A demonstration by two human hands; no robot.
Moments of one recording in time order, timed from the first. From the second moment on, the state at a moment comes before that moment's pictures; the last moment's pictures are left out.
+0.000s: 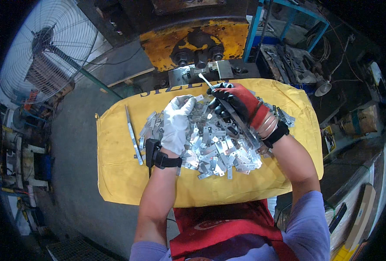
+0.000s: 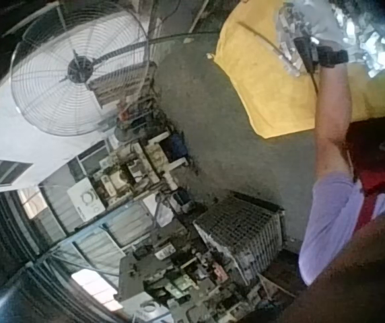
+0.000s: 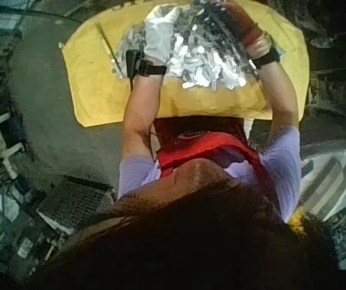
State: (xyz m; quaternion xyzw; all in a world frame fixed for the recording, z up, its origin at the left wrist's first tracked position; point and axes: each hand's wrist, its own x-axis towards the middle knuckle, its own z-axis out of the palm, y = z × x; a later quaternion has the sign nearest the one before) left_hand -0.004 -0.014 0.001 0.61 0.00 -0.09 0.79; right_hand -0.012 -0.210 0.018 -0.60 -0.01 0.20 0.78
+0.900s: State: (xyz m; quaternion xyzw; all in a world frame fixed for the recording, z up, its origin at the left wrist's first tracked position) left_hand 0.001 -0.002 0.010 0.55 0.07 -0.05 0.83; right_hand -0.066 -0.184 0.034 -0.59 0.01 0.19 0.78
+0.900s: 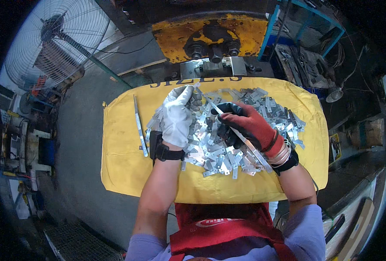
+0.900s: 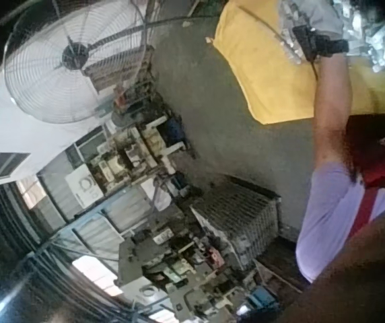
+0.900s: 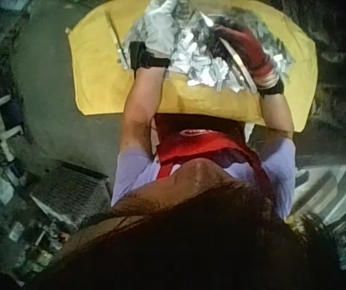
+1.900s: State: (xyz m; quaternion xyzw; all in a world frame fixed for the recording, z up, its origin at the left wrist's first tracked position) left_hand 0.000 -0.005 0.002 0.55 0.04 -0.06 0.83; right_hand -0.014 -0.189 0.000 -0.62 -0.11 0.04 0.78
